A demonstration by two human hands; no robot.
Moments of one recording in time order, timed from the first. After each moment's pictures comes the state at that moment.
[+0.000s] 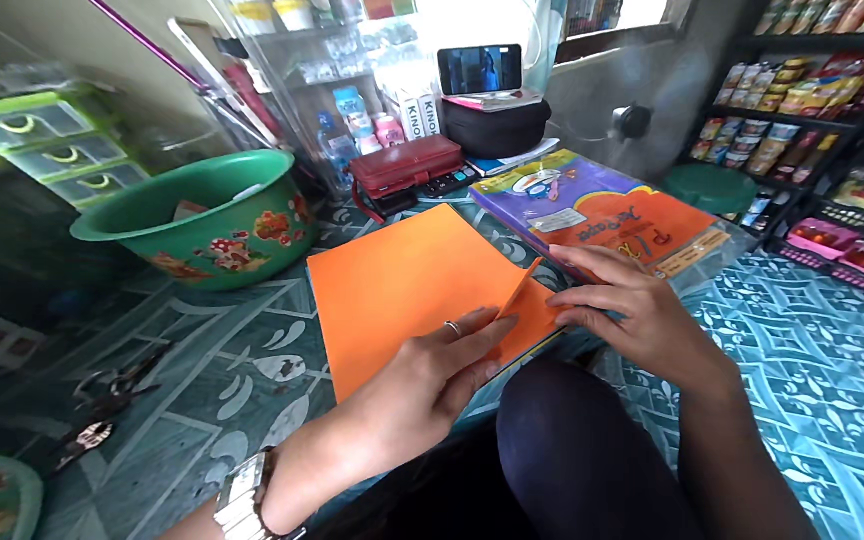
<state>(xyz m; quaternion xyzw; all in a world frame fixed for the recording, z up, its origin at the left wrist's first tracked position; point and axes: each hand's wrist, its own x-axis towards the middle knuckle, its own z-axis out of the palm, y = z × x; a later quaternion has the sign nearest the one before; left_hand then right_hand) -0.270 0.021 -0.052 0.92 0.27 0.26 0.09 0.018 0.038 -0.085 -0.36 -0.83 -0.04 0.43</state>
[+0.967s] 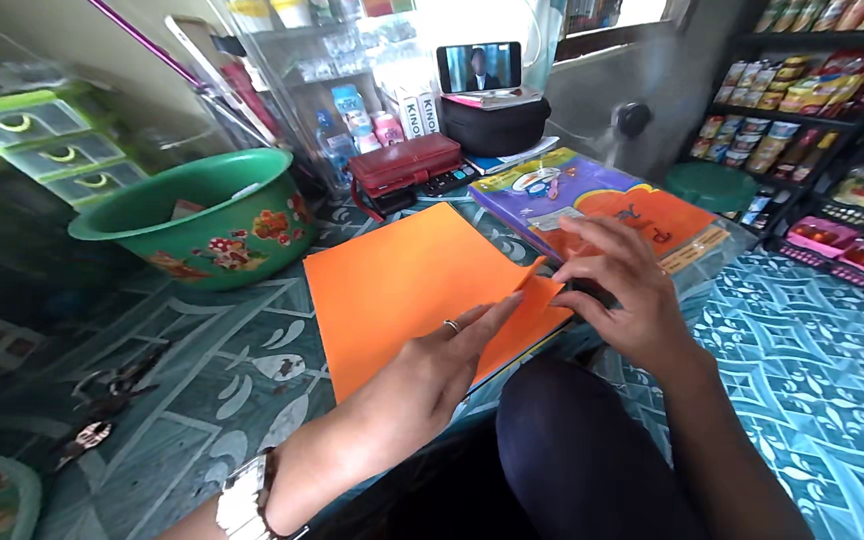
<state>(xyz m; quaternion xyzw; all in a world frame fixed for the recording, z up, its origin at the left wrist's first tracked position) -0.267 0.020 -0.049 0.93 0.26 0.26 0.04 0.006 0.047 -0.083 -0.33 -0.78 -0.13 0.51</state>
